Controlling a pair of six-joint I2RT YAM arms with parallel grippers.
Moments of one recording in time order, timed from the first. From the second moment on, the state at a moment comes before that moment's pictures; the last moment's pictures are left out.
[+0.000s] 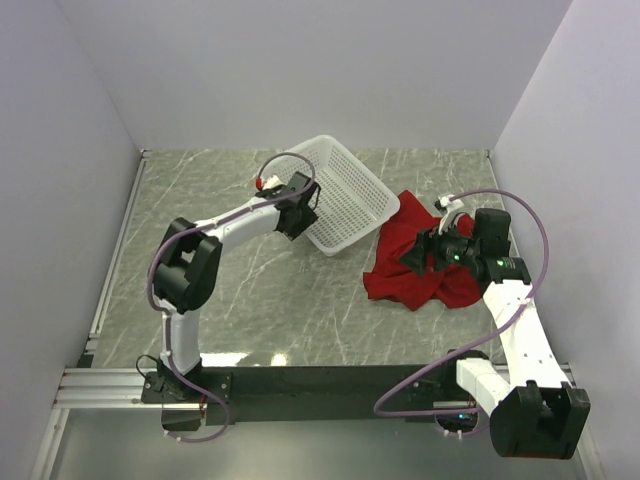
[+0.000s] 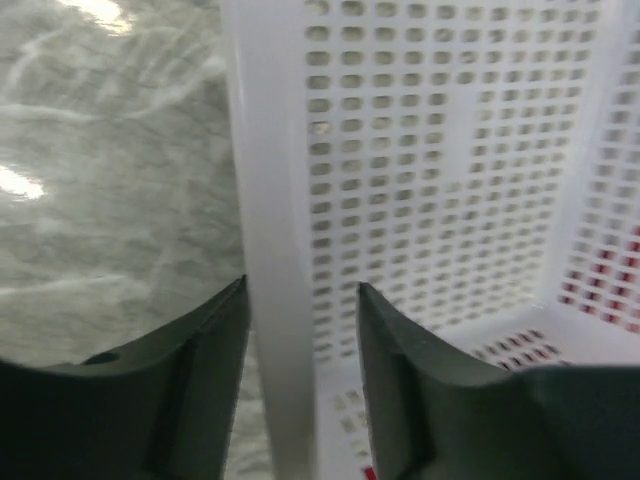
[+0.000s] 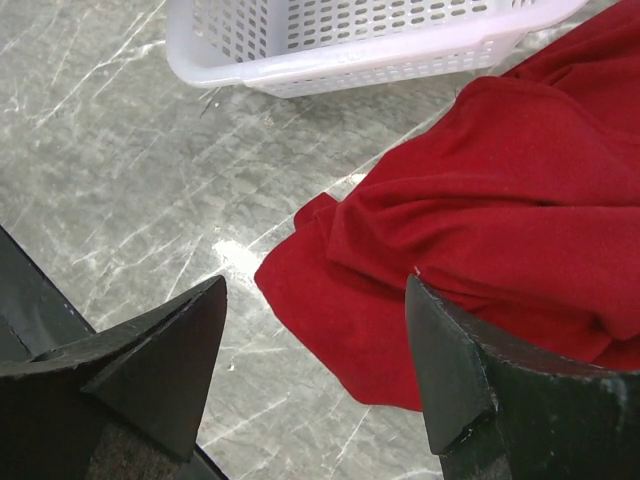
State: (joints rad) left arm -0.60 1.94 1.45 -0.49 -0.29 -1.23; right arm -0.06 0.96 0.78 -0.53 -0.73 -0.17
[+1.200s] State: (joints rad) left arm -0.04 2.02 1.57 -0.64 -0.31 -1.43; right arm -0.08 1.01 0.78 -0.50 -0.75 -0.17
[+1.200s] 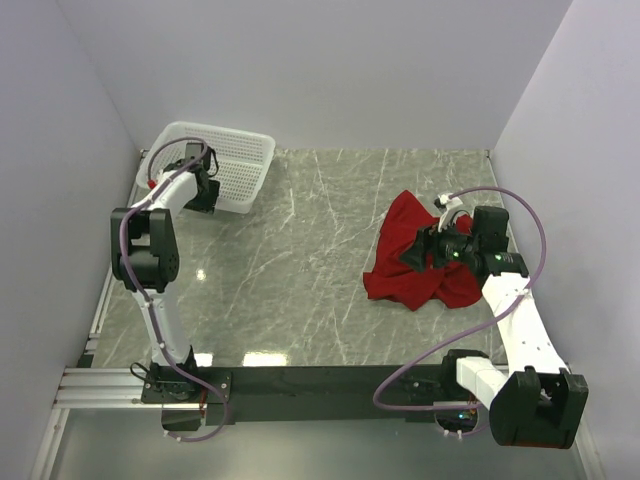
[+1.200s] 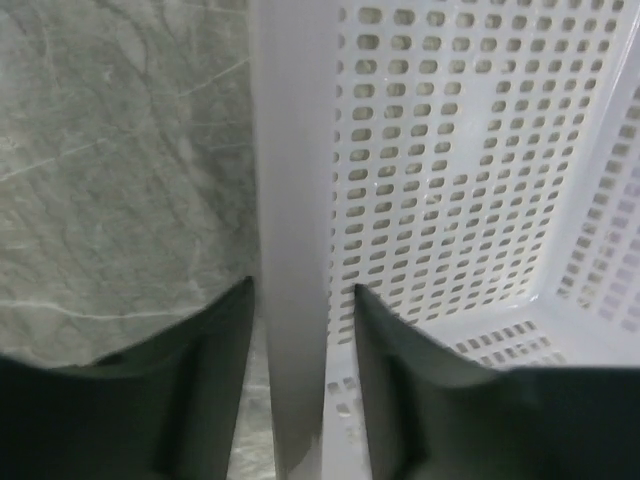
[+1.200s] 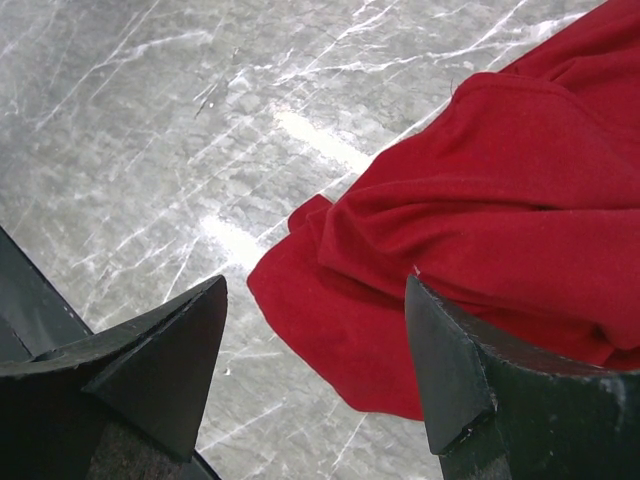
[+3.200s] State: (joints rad) left arm -0.33 0.47 0.41 -0.01 0.20 -0.69; right arm 0.64 1.91 1.85 -0.74 -0.62 -0.18
